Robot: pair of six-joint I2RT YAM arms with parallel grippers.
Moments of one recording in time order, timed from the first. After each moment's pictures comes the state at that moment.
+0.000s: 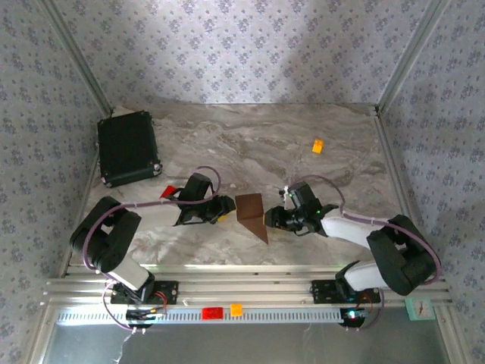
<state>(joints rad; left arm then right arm) -0.61 1.56 0.64 0.07 0.43 -1.05 0.57 1.38 0.51 -0.05 -0.42 0.67</state>
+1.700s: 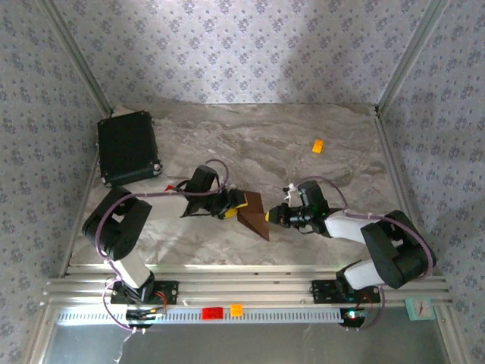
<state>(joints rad) -0.61 1.69 0.76 0.12 0.62 -1.05 0.45 1.42 0.42 0.23 -0.66 0.71</state>
